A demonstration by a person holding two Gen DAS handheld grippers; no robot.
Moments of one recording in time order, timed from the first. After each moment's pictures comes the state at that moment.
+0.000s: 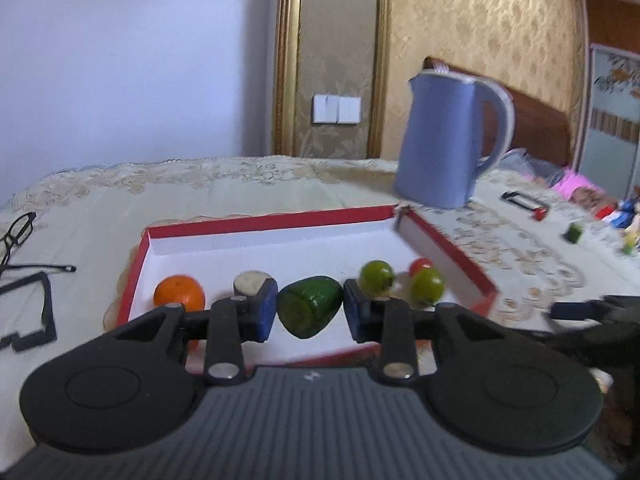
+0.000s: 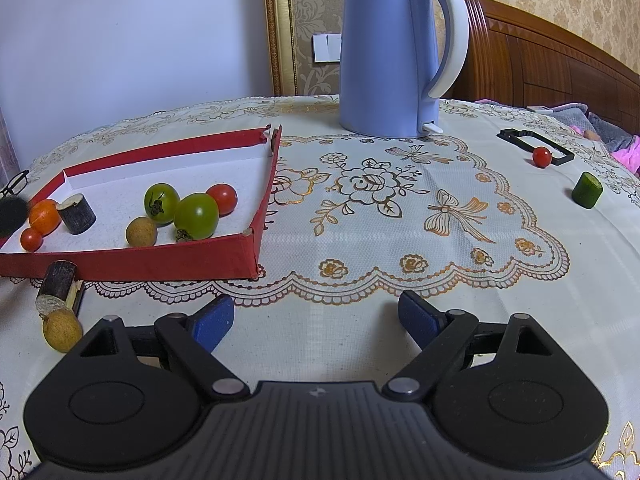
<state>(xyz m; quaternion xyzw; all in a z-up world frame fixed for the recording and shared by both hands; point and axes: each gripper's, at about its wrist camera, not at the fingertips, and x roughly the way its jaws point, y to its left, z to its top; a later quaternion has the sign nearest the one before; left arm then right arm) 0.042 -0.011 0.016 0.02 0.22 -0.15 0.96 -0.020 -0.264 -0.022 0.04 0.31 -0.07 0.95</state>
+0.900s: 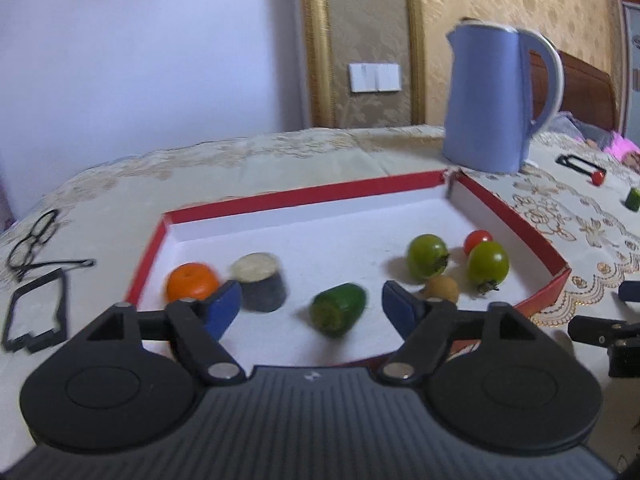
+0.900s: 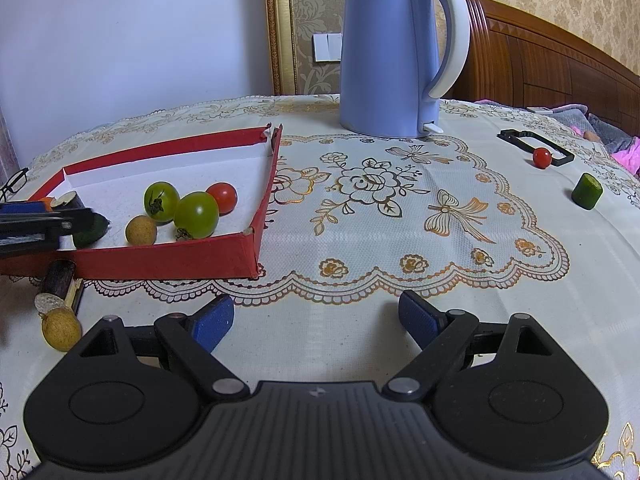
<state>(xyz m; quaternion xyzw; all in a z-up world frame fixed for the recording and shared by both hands) 0.060 -0.023 -0.007 0.06 0.25 -0.08 0.96 -0.019 -0.263 -0.022 0.04 0.31 -0.07 0.95</state>
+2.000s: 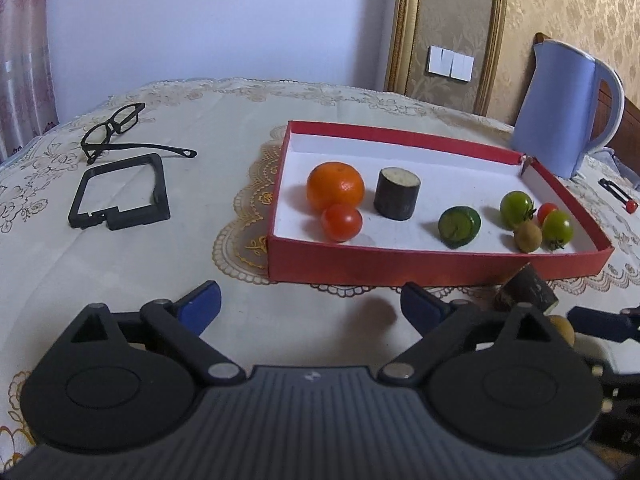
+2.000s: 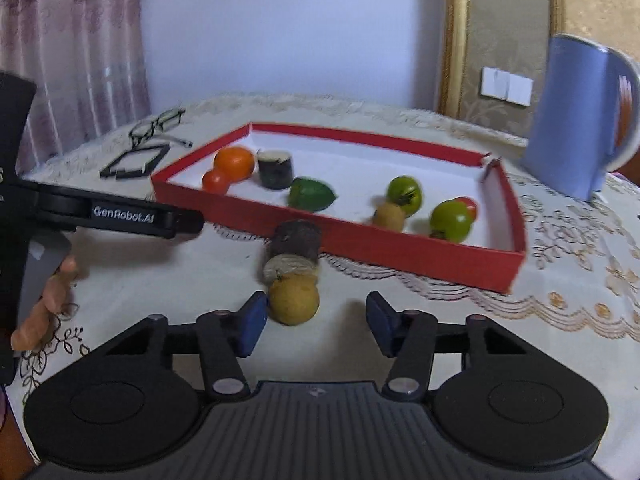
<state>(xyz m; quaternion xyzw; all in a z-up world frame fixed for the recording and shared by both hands) 0.029 0.068 -0.032 -0.04 0.31 -0.02 0.95 -0.042 -0.144 -0.022 -0.06 0.30 0.13 0.94</state>
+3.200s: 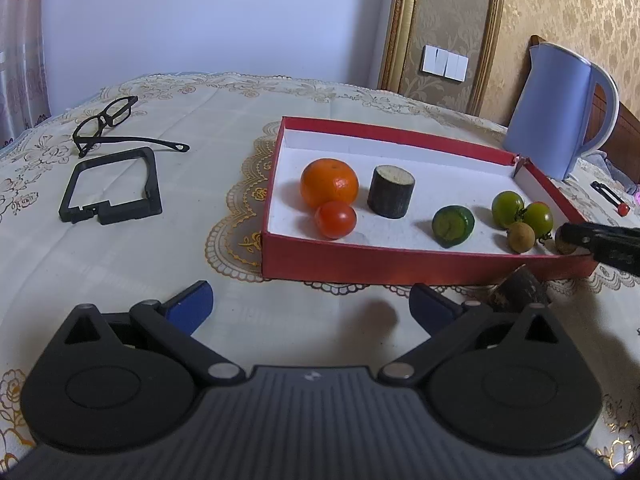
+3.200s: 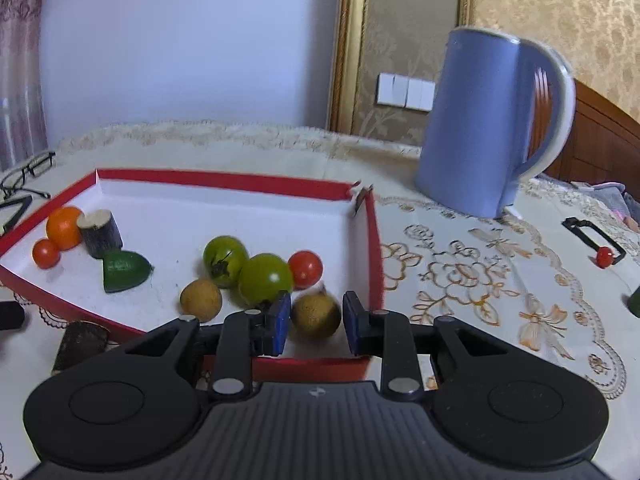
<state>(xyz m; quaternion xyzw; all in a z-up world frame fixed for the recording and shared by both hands) 0.030 0.070 -0.032 -0.05 0.31 -0.03 0.95 0.031 -0.209 -0.013 -0.04 0.27 -0.02 0.96</state>
